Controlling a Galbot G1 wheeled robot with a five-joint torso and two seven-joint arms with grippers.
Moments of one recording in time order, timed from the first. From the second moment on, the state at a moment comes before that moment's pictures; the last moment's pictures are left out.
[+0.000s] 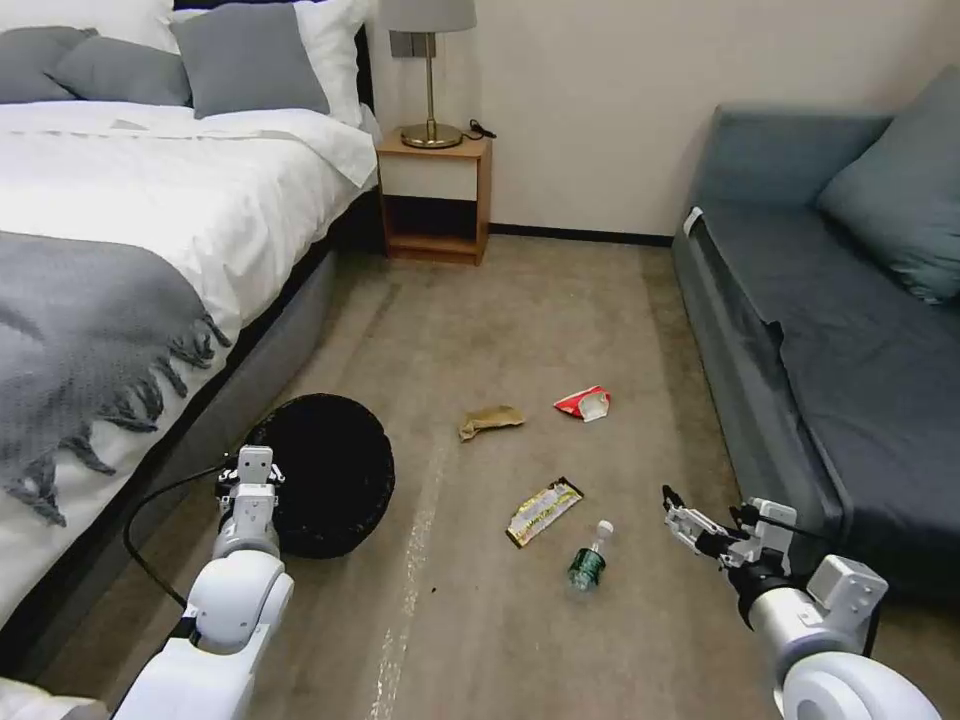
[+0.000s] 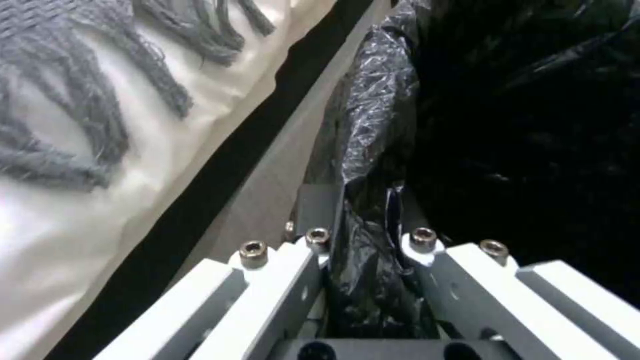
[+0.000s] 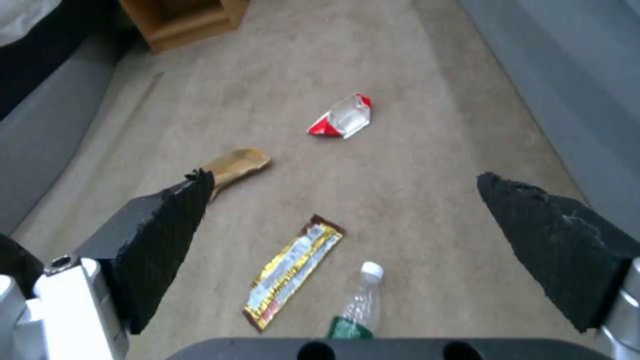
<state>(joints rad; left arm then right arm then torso) 1.27 -1.18 -0.46 -1.86 -0.10 0.45 -0.42 -1.66 1.46 0.72 2.33 0.55 -0.57 0.17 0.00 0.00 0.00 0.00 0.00</state>
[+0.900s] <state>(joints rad) 1.27 -1.19 -0.45 -1.84 -0.09 0.43 -0.42 -1.66 1.45 0.70 2.25 0.51 -0.57 0.17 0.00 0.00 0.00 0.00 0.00</state>
